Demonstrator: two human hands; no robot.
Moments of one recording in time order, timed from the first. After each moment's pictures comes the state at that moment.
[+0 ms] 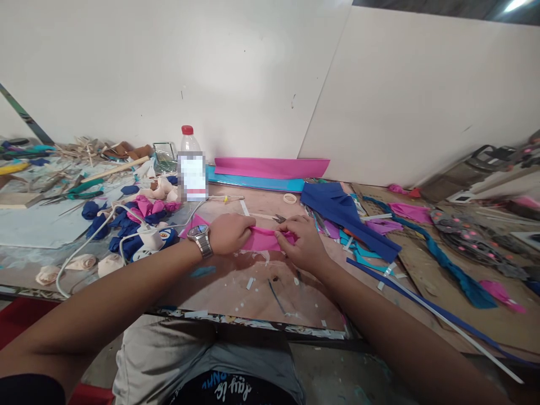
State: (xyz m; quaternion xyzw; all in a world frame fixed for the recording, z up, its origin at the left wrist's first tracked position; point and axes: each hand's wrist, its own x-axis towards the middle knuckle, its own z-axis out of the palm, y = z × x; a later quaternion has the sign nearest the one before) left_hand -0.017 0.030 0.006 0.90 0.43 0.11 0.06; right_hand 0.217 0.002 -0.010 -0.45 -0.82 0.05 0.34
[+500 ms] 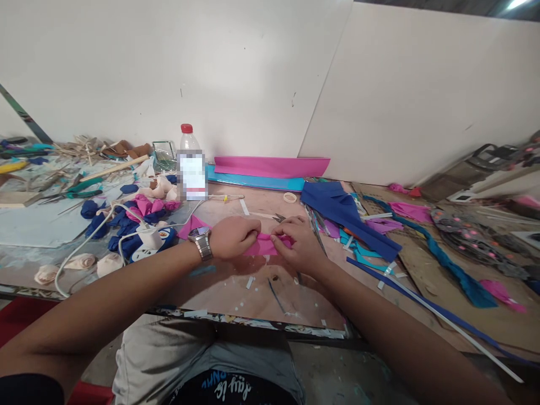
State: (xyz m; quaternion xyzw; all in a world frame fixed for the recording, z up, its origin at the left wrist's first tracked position) left_hand -0.013 0.023 0.006 0.91 0.36 0.15 0.12; right_hand 0.214 -0.002 -0.011 -0.42 -0.84 0.07 0.33
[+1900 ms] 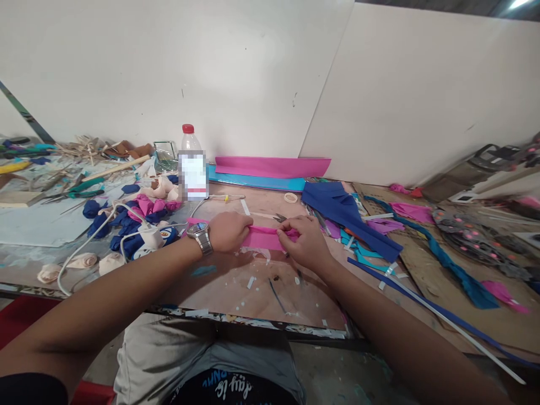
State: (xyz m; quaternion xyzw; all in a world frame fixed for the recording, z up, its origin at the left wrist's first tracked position) left_hand -0.018 0.035 0.003 0.89 0.46 0.06 0.03; right_hand 0.219 0.003 -0.010 -0.49 -0.80 0.05 0.34
